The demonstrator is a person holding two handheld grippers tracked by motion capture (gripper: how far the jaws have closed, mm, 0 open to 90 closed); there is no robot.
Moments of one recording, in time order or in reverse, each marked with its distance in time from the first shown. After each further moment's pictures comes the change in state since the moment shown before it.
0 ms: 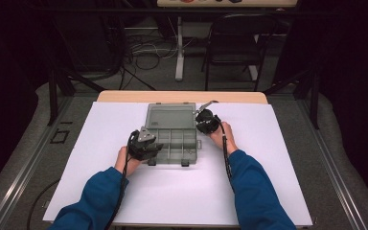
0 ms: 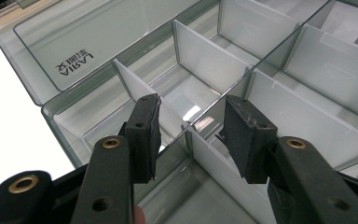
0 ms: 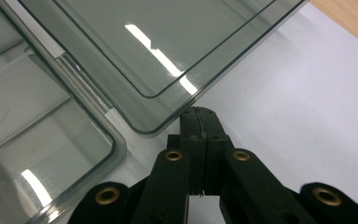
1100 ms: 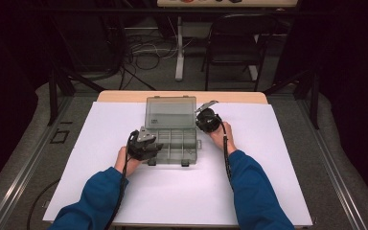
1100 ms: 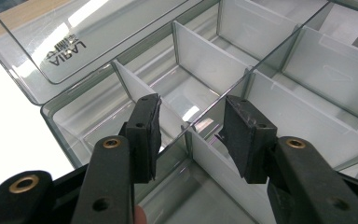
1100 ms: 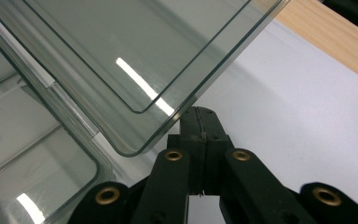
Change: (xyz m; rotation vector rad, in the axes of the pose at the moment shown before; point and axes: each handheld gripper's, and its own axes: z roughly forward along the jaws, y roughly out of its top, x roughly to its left) left arm 0.001 -0.001 0.000 -0.009 -0.007 -0.004; right arm -0.005 -0.001 -0.001 -0.101 -0.017 0.009
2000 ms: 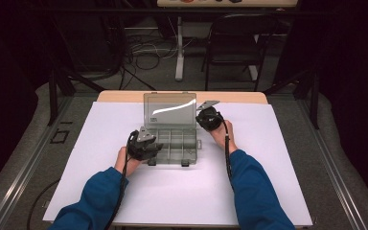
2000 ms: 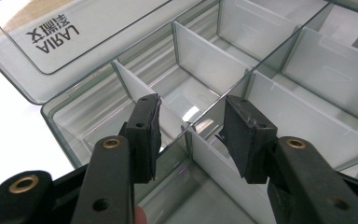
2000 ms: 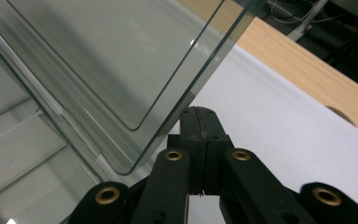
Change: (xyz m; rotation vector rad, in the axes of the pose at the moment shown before) left arm 0.000 0.000 0.000 -0.001 -0.002 -0.001; right arm 0.000 0.004 -0.013 -0.101 -0.032 -0.014
